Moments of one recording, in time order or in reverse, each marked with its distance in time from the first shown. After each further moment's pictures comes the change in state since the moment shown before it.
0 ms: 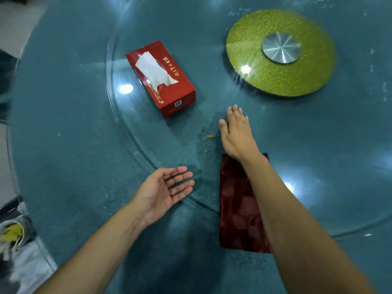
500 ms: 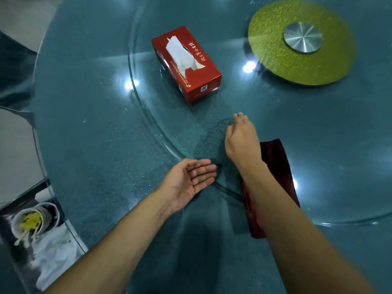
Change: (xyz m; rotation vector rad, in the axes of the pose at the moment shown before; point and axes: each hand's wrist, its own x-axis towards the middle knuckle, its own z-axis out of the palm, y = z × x) left_hand -0.010 0.000 -0.025 0.031 -0.062 -0.033; right_hand -0.059 -0.067 0.030 0.045 0.107 0.060
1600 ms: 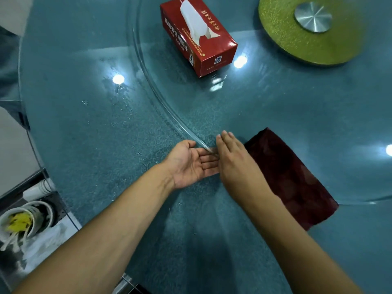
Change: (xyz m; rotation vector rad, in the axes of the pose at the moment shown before) left_hand 0.029 0.022 -0.051 0.023 -0.176 -0.220; right_hand -0.110 -0.039 0.043 -0.251 -0.147 -0.258
